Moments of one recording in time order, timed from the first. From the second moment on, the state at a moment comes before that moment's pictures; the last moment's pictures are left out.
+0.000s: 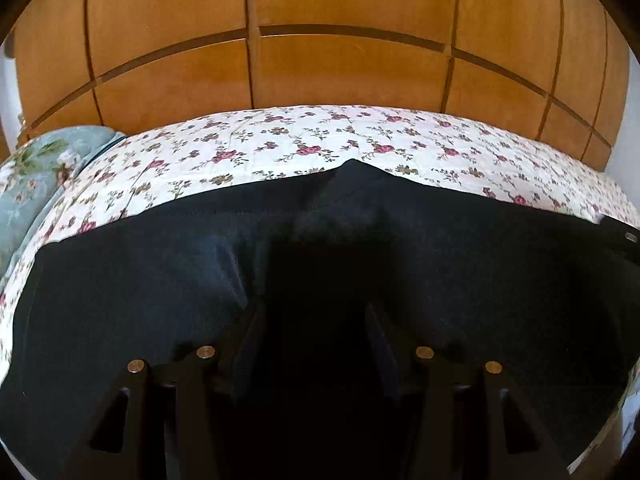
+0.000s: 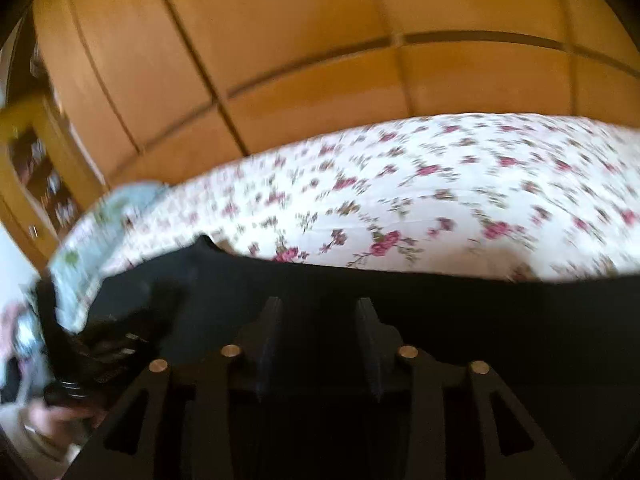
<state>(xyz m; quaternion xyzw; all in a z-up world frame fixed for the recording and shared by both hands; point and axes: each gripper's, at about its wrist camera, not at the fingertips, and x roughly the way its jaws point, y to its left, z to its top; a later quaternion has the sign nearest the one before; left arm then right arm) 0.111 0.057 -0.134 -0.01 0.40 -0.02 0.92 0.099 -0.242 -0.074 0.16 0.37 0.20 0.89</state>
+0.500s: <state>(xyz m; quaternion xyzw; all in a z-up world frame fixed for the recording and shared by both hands) 0.082 0.074 -0.129 -0.03 0.39 -0.01 0.92 -0.035 -0.476 -0.111 0.42 0.30 -0.08 0.85</state>
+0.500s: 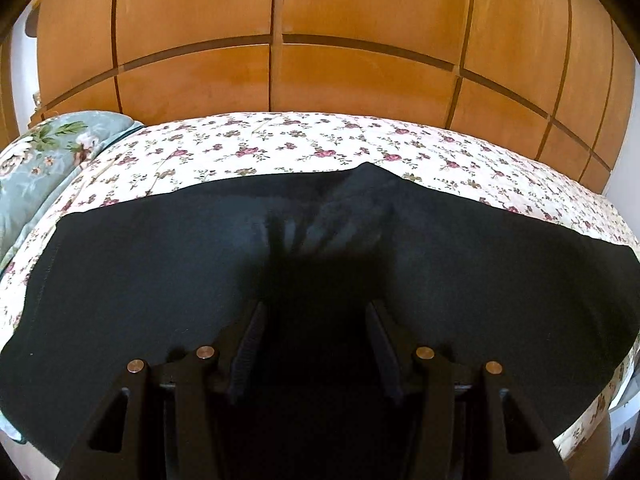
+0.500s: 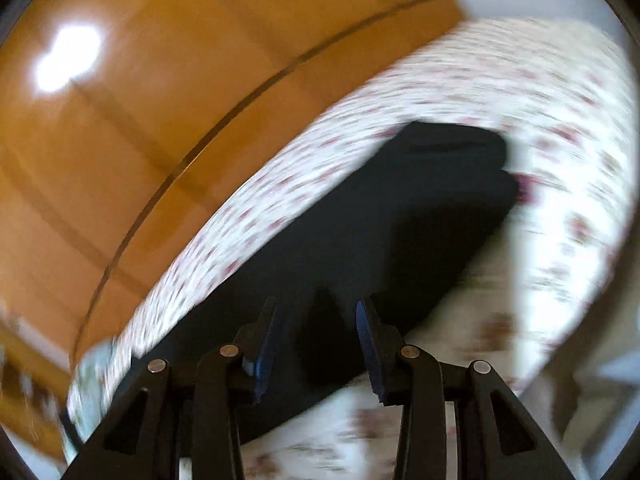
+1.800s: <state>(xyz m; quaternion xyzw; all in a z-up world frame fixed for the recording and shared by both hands) 0.054 0.120 -0.126 -0.10 0.38 0.03 0.92 0.004 -0.493 -0.020 0.36 0.25 -0.10 0.89</state>
